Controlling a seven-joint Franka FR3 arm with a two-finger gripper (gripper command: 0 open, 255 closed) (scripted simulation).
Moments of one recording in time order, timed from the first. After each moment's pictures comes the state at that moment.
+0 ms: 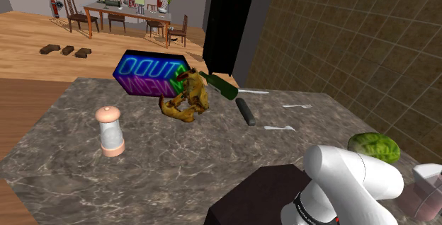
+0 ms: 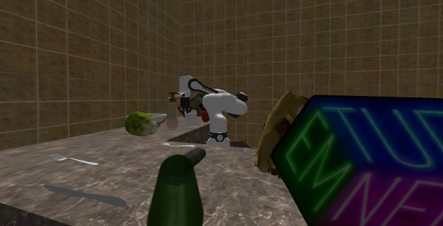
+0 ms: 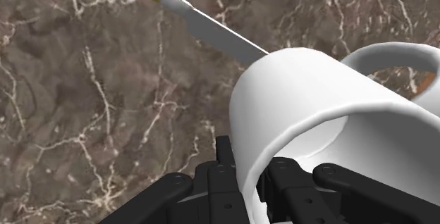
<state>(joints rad) -0.90 -1.78 -1.16 -2.43 -1.51 1.14 -1.79</state>
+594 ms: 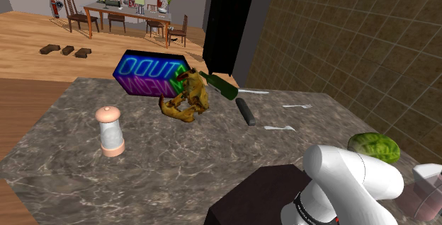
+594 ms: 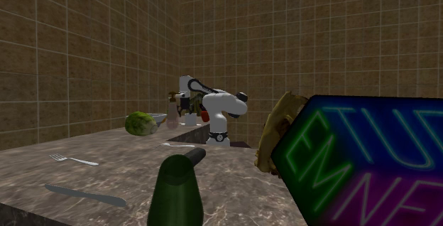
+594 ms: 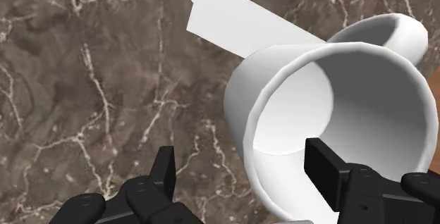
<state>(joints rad) -0.90 -1.78 -1.17 -2.43 -1.51 1.14 -1.79</state>
